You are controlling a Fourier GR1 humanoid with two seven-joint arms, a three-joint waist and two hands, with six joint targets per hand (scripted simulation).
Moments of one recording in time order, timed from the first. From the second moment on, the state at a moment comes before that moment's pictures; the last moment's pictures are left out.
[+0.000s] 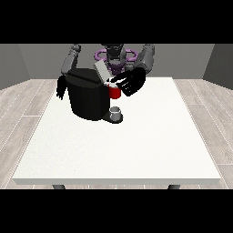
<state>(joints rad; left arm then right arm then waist) -1.17 0.35 0.24 -0.72 -0.48 -0.19 -0.03 -0.45 -0.15 -0.15 -0.96 -0.10 0.13 -0.39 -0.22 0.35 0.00</state>
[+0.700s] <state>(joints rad) -0.69 0.10 0.26 -0.80 -0.27 -0.30 -0.30 -0.18 -0.18 -0.22 -0.85 -0.14 0.19 -0.49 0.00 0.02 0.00</state>
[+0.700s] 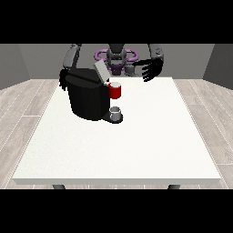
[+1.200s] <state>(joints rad) -0.33 0.10 0.29 -0.77 -0.21 -0.38 -0.38 -0.05 -0.06 -0.03 -1.06 -0.02 0.11 -0.39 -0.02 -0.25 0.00</state>
